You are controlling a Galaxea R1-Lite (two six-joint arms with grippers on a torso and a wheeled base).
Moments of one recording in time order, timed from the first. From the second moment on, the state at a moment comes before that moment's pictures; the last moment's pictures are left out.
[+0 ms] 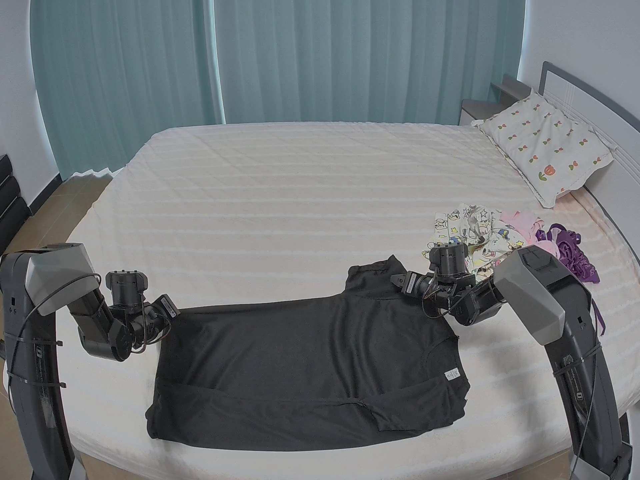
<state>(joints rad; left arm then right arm) 0.06 2.41 -0.86 -0.96 -0.04 -0.63 0.26 2.76 -1.68 -0.56 0.01 0.47</state>
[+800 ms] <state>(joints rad) 0.07 2.40 -0.87 -0.99 -0.03 -0.63 0.23 2.66 -1.56 -0.70 -0.02 0.55</state>
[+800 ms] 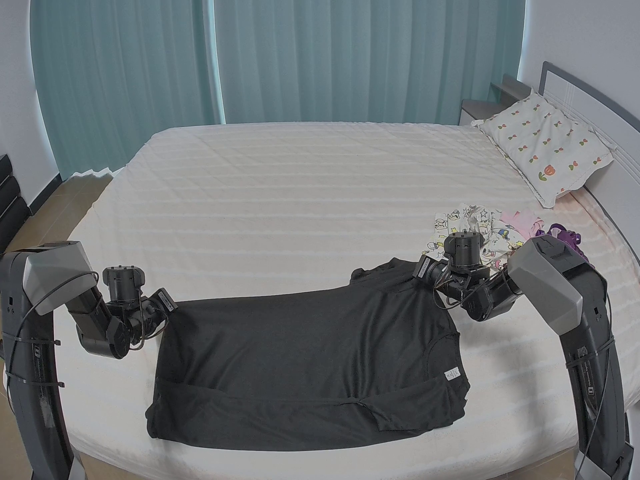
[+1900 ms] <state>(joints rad) 0.11 2.36 -0.83 -1.05 -0.03 -0.57 0.21 2.55 -1.26 -0.95 0.03 0.56</state>
